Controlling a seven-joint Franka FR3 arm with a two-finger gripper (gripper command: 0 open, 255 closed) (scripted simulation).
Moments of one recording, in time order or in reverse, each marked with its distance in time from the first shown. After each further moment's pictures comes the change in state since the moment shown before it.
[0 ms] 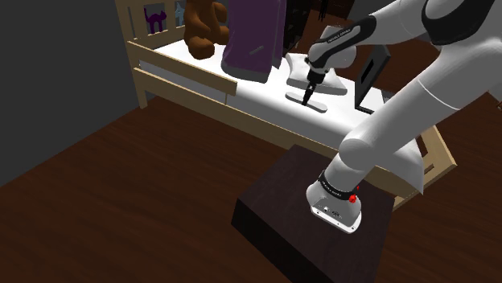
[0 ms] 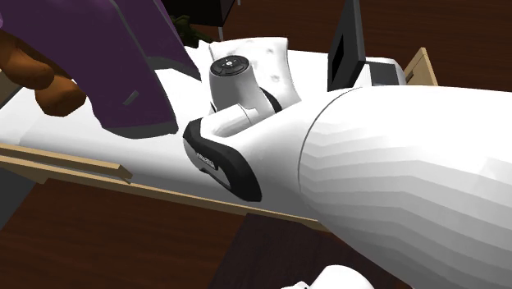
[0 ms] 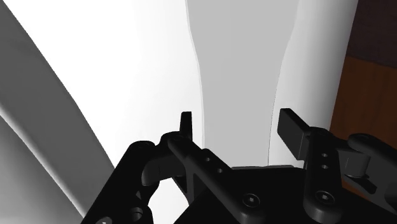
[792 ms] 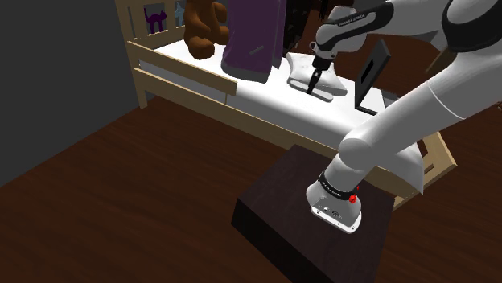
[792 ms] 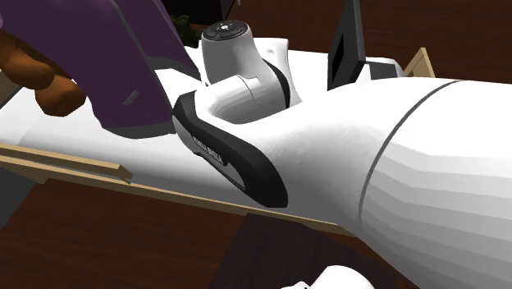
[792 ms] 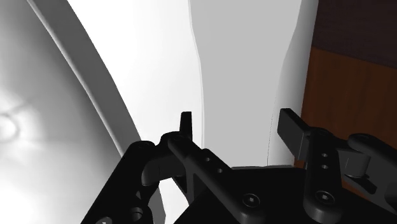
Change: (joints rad) arm -0.015 -0.111 0.043 0.084 -0.031 -0.189 0.029
